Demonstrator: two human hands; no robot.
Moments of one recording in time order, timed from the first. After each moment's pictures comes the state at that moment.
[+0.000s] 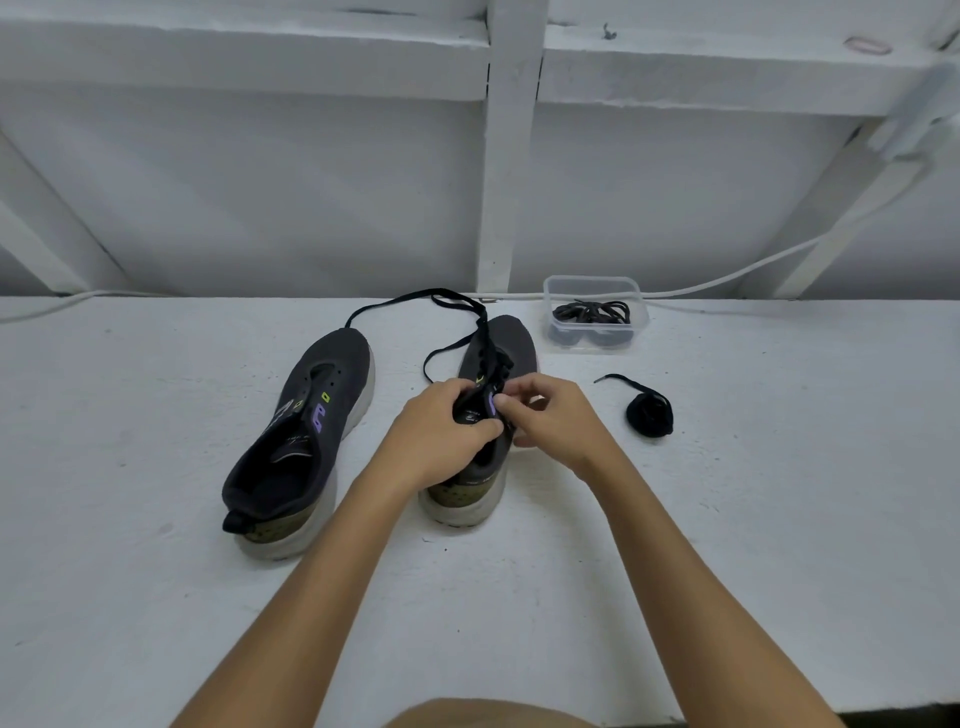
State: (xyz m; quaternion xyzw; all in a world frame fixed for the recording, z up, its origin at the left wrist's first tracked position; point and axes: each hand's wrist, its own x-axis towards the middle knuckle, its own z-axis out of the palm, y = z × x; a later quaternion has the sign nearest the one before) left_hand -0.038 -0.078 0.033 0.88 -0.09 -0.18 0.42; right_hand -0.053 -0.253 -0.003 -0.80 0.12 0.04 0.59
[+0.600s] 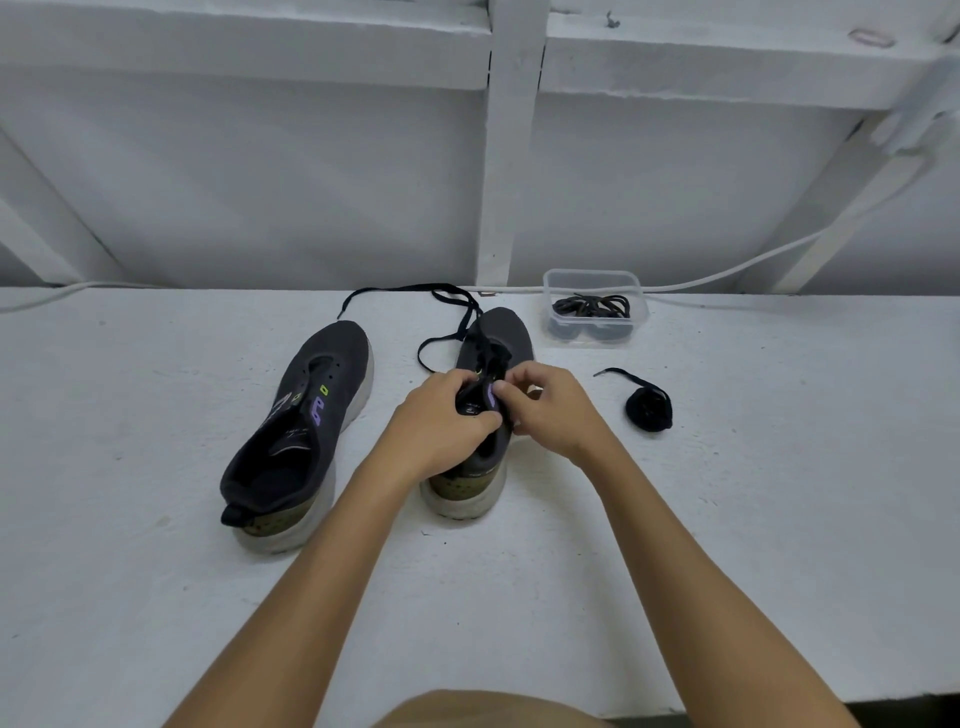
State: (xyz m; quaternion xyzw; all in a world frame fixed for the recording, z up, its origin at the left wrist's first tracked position) left_hand -0.034 -0.079 0.031 0.90 -0.10 -0.18 0.39; right_hand -0.046 -0.251 -0.001 -0.83 0.09 0.02 0.55
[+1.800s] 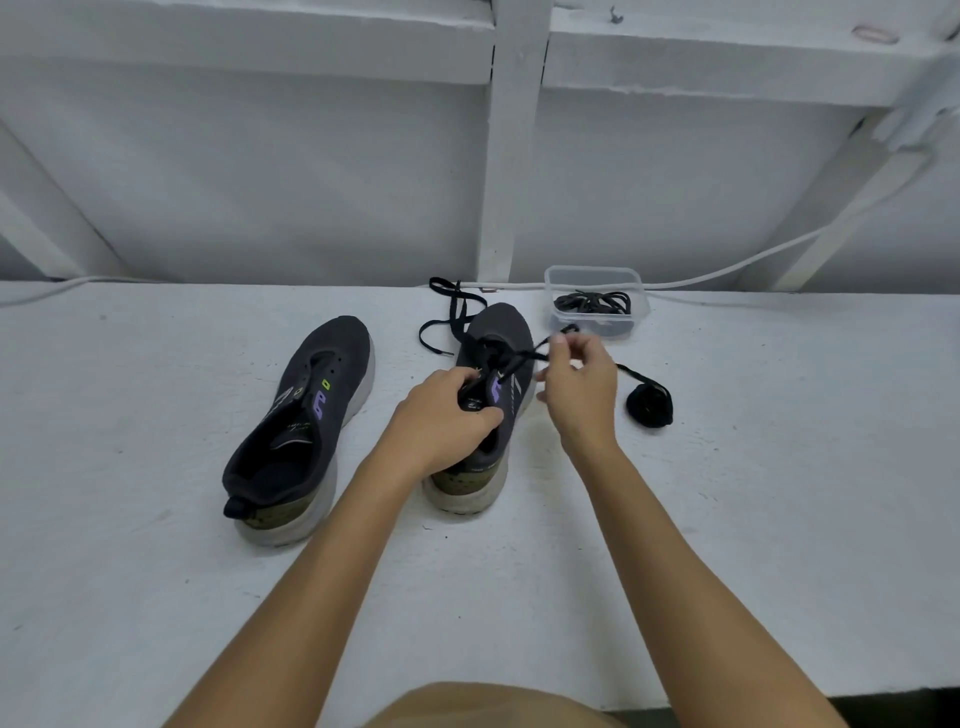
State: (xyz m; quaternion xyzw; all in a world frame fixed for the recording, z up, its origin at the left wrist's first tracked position) left_hand -0.037 -0.079 0.031 0.90 -0.09 -0.19 0.38; right_hand -0.042 -0.245 0.003 -0.70 0.25 -0.19 0.64
